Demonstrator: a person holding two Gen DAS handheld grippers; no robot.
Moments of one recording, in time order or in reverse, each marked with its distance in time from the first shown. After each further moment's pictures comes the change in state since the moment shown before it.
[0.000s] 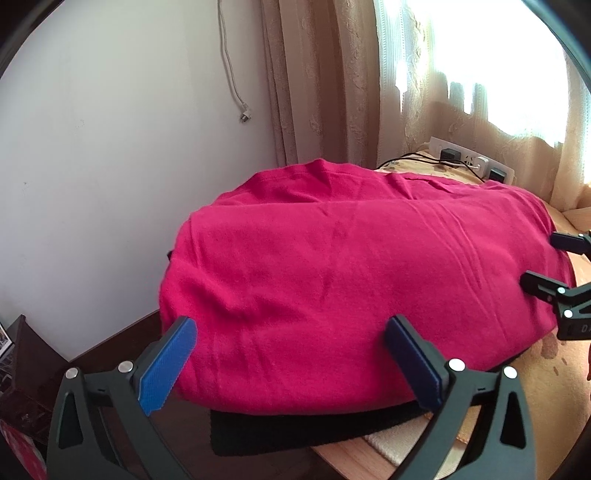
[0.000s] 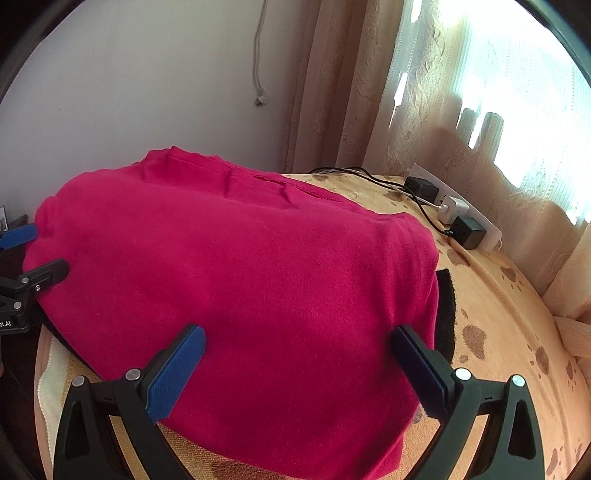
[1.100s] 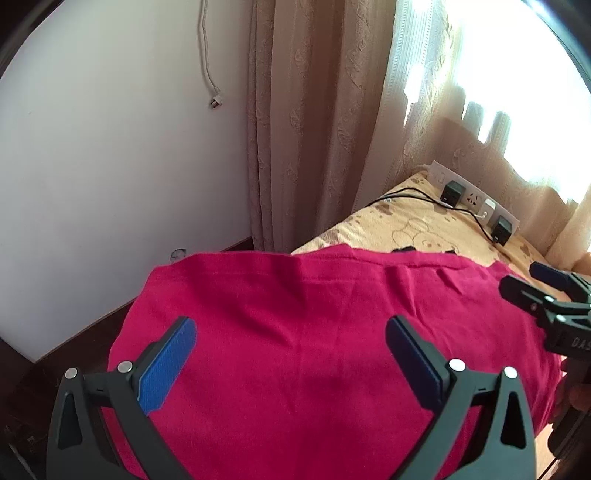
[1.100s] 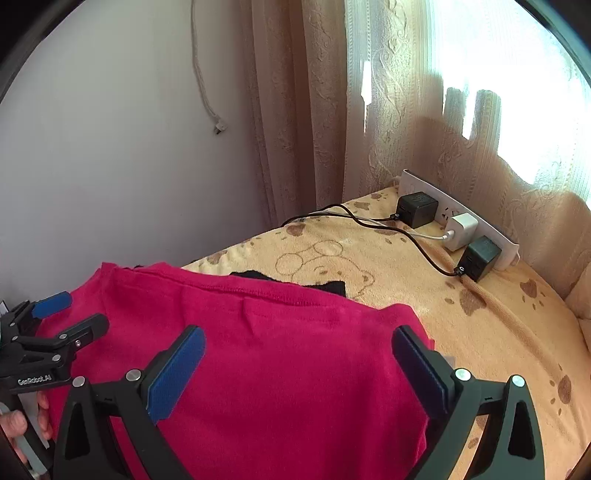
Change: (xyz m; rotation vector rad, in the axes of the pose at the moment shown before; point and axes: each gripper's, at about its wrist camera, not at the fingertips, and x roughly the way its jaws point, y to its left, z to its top) left arm 0.098 -0.018 0.115 -0.046 0.128 -0.144; right arm 0.058 -0.050 0.105 0.248 0.033 0.047
